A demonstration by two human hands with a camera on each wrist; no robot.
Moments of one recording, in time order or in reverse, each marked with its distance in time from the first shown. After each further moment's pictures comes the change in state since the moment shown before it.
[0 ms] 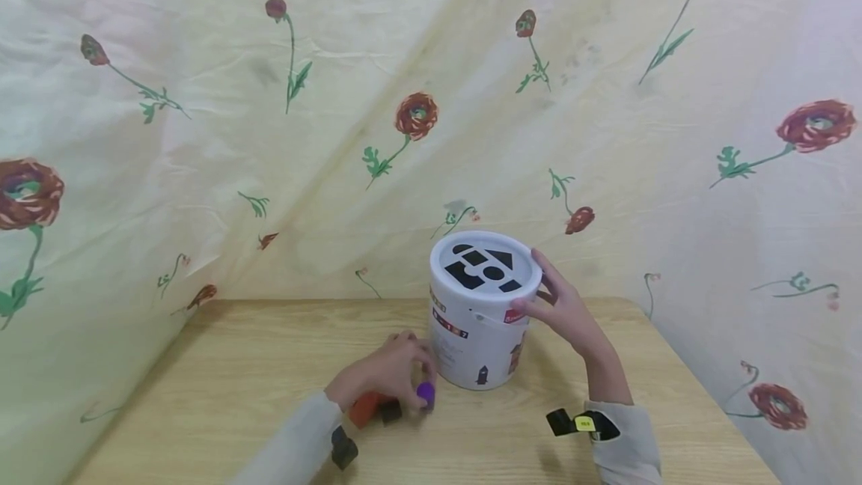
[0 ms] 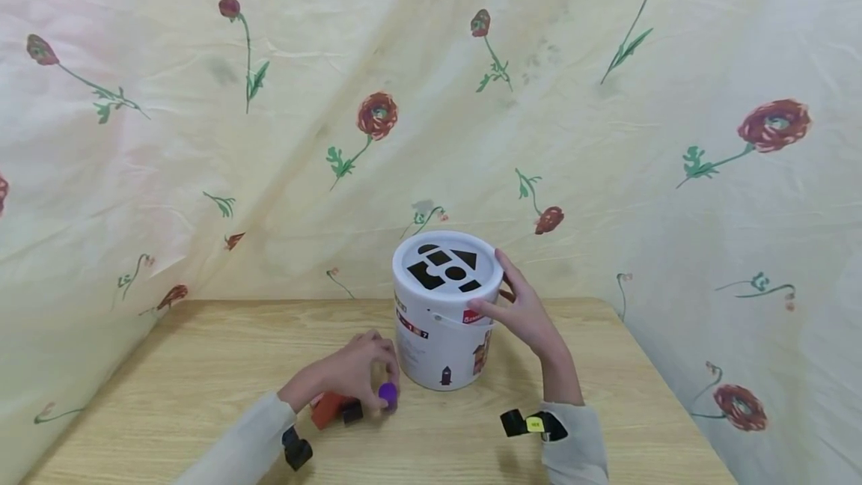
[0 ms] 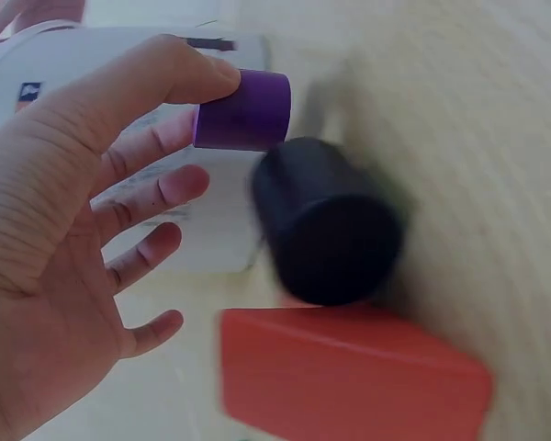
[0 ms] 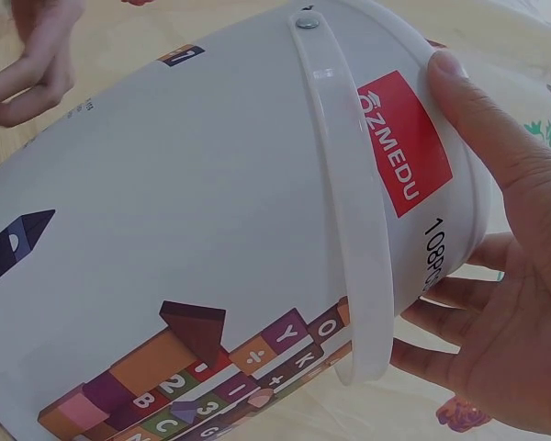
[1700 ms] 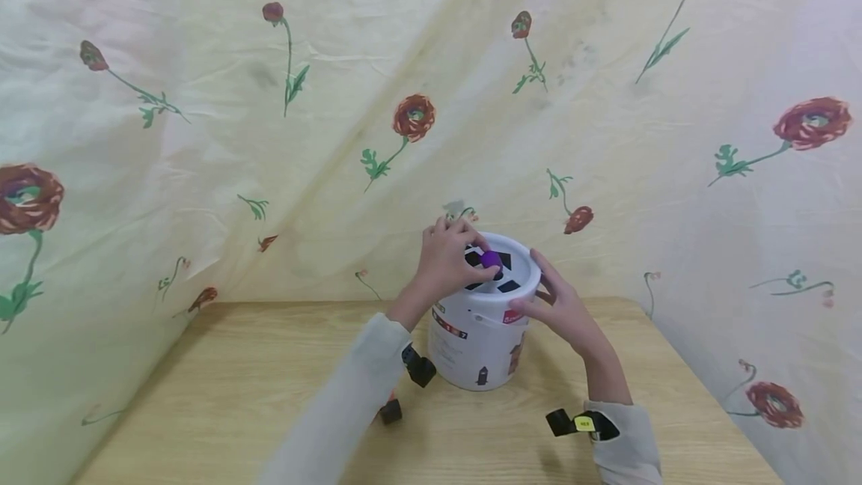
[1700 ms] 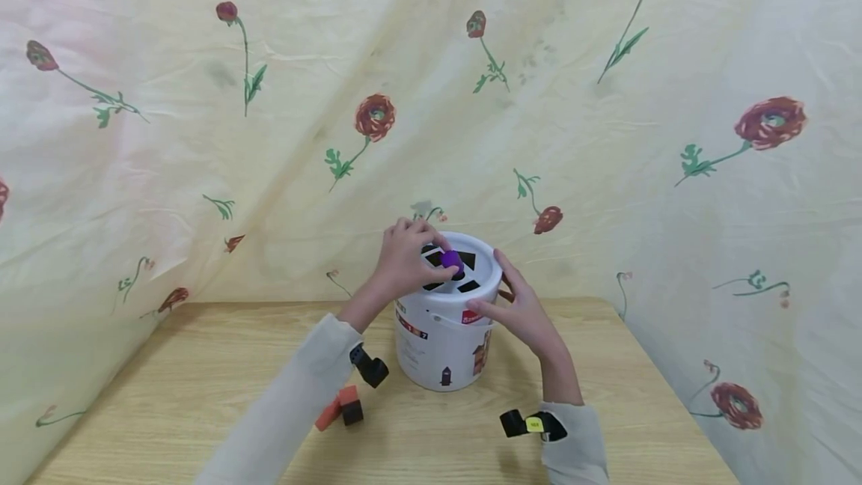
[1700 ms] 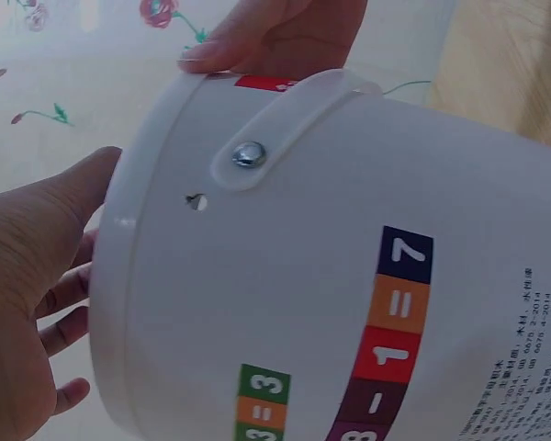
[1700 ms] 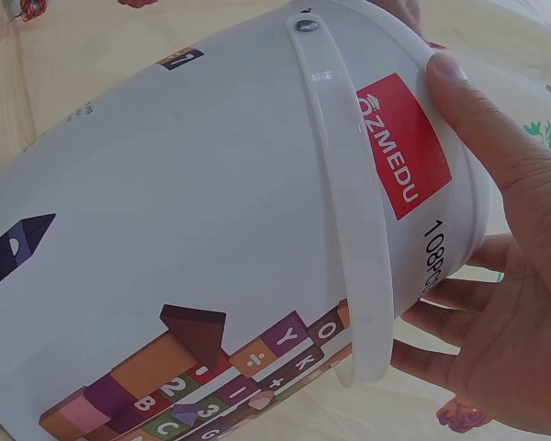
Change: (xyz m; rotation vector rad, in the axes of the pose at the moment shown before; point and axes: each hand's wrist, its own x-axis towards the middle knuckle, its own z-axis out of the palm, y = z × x) left_hand 0.087 0.106 -0.105 0.199 0.636 -0.038; right_hand -0.003 -0.002 0.000 0.015 -0.022 -0.024
